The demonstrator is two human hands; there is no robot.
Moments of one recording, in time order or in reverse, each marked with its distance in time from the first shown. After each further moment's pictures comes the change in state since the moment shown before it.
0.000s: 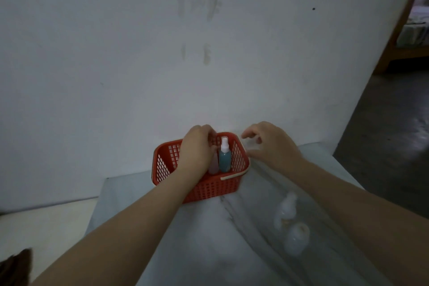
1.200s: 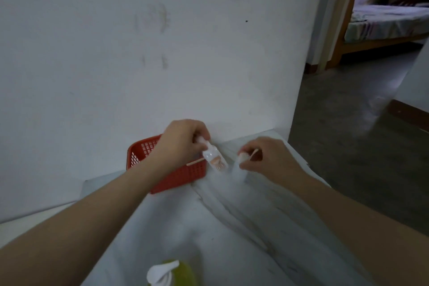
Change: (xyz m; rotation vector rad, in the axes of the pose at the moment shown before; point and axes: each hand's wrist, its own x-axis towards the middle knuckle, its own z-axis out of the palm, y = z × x) left_hand -0.056 0.092 -0.074 0.027 -0.238 0.290; right_hand -0.121 0.002 -0.068 0.150 0.004 0.135
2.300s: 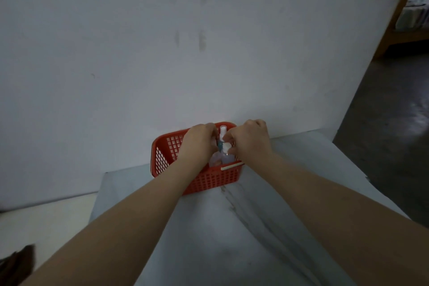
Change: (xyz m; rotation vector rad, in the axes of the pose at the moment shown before) left_hand 0.044 -0.103 0.068 0.097 0.013 -0.275; right_hand 0.133 -0.028 0.121 -0.588 -0.023 -0.127
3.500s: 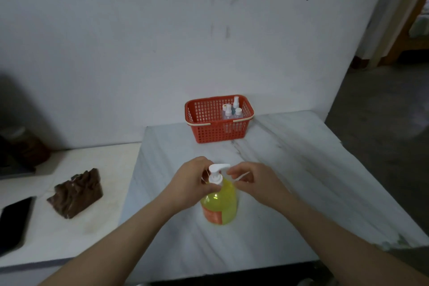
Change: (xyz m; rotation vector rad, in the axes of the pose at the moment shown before) left_hand -0.272 0.000 -0.050 -0.336 -0.121 0.053; right_hand -0.243 -0.067 -0.041 0.910 -0.257 0.056
